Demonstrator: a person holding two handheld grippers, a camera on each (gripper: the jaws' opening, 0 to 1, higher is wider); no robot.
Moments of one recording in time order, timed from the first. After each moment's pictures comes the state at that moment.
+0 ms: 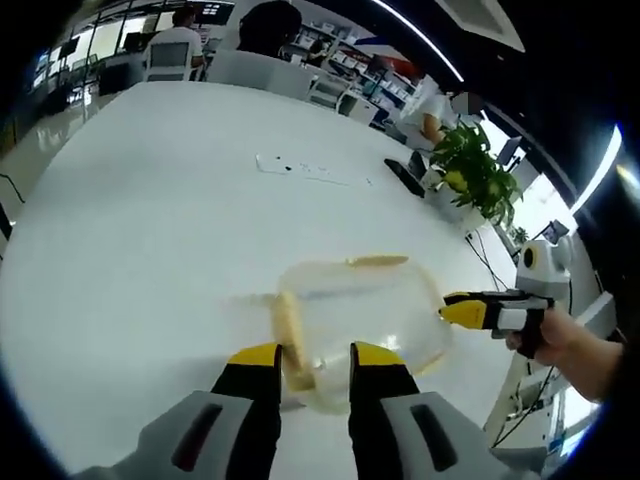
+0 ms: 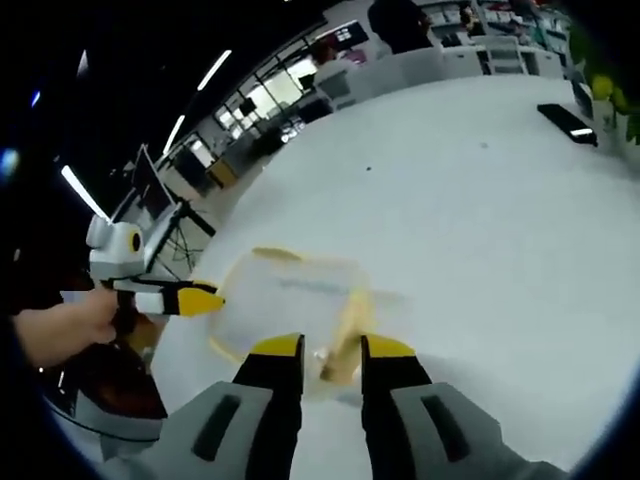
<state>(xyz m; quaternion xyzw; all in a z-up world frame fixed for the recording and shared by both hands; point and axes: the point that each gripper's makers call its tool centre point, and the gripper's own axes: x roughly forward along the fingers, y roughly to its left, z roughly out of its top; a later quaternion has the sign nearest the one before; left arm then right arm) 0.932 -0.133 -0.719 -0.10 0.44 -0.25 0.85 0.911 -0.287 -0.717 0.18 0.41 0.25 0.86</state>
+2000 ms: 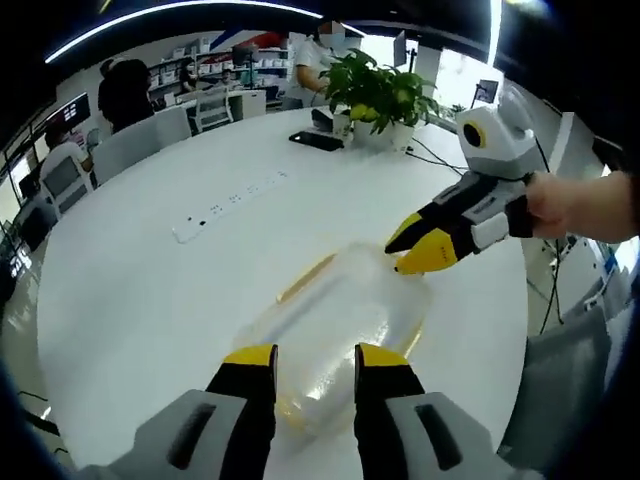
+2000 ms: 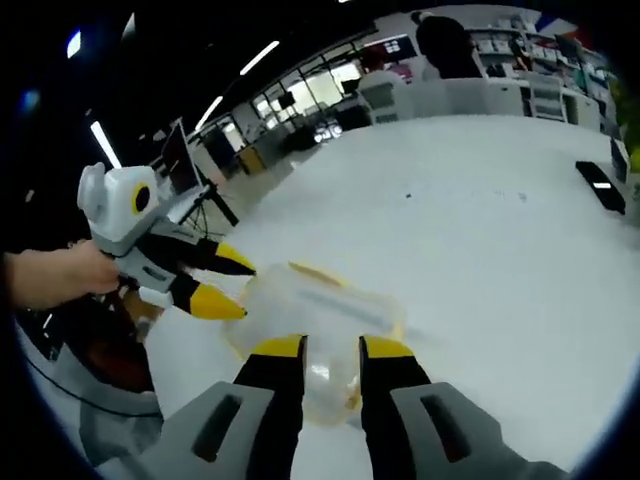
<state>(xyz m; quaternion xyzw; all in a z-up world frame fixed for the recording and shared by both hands) 0.933 -0.180 -0.689 0.16 0.36 -0.43 0.81 0.926 -0.259 -0.695 0.09 0.37 0.33 0.87</state>
